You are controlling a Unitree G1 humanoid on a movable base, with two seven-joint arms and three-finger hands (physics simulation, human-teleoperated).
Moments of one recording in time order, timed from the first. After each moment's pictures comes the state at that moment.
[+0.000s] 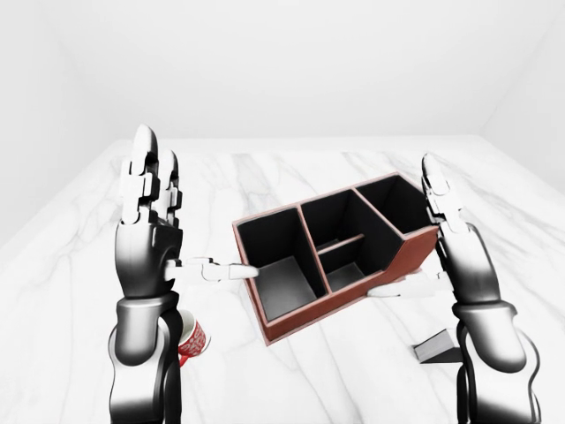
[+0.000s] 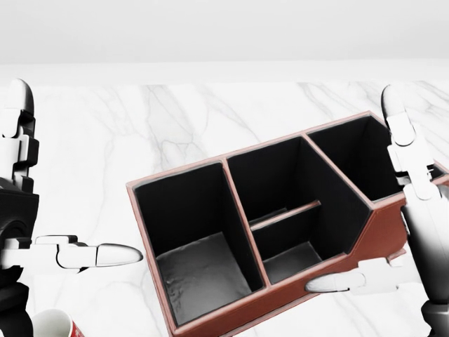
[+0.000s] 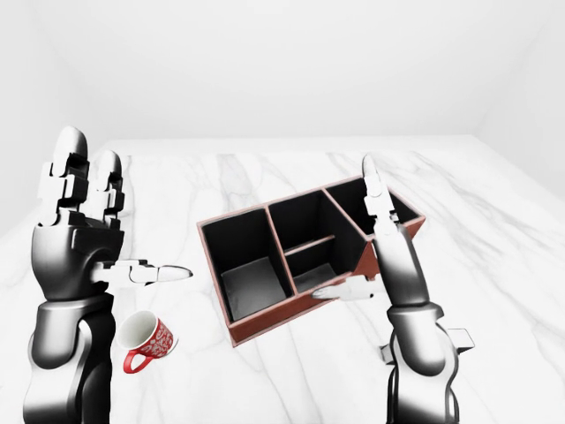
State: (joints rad) left arm -0.04 0.05 0.10 -0.67 -0.02 0.09 -0.08; right arm 0.07 -0.08 -0.20 -0.71 -0.35 0.09 0.30
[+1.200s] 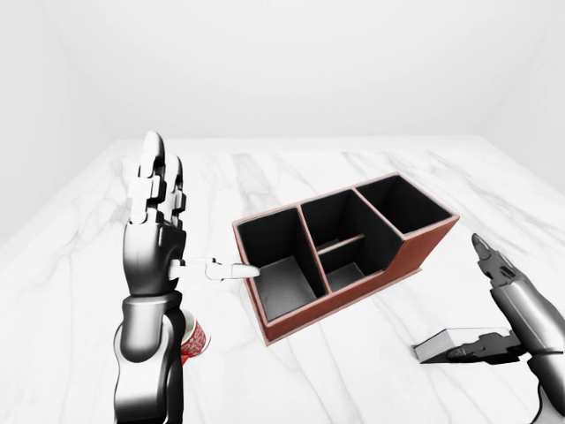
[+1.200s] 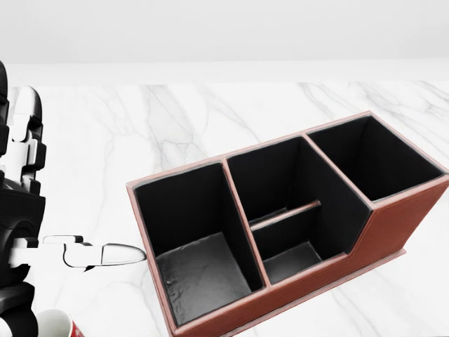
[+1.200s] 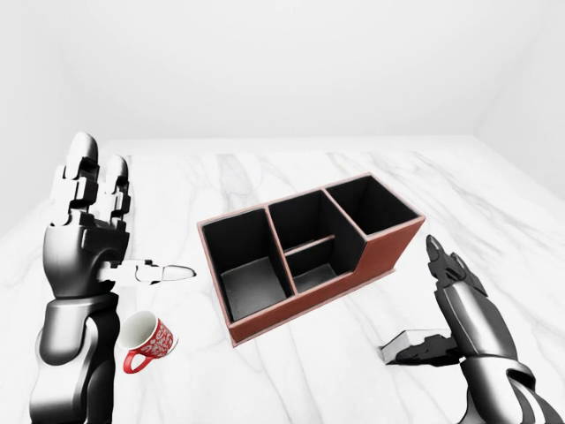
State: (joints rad) left arm -0.04 0.04 0.09 -0.64 -0.01 0.09 -0.08; right arm 0.25 -0.05 -0.62 -0.69 -0.78 0.09 0.70
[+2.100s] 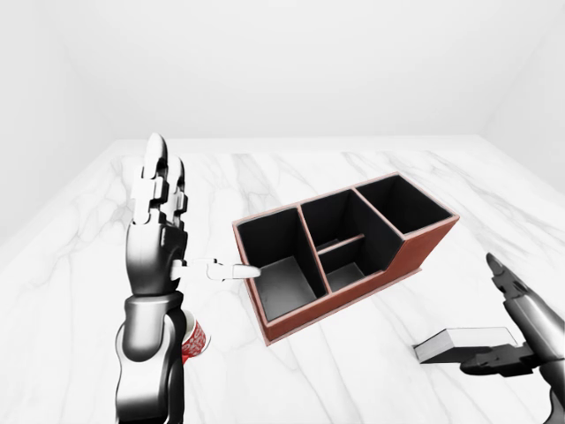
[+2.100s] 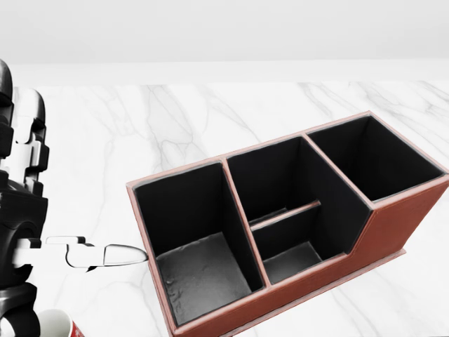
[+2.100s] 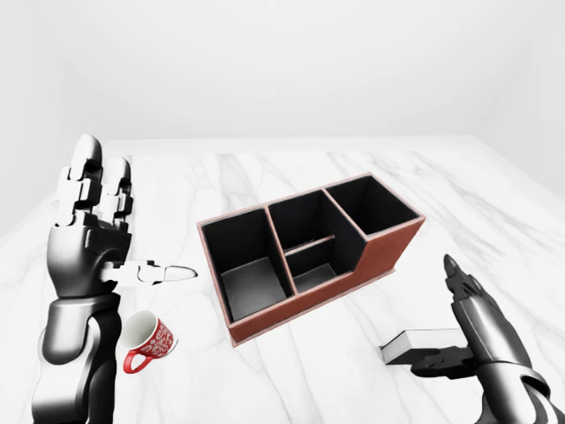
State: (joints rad) left arm -0.04 0.04 0.09 -0.64 0.00 0.09 -0.08; right arm 0.25 -0.09 -0.71 -0.54 -0.78 0.09 0.70
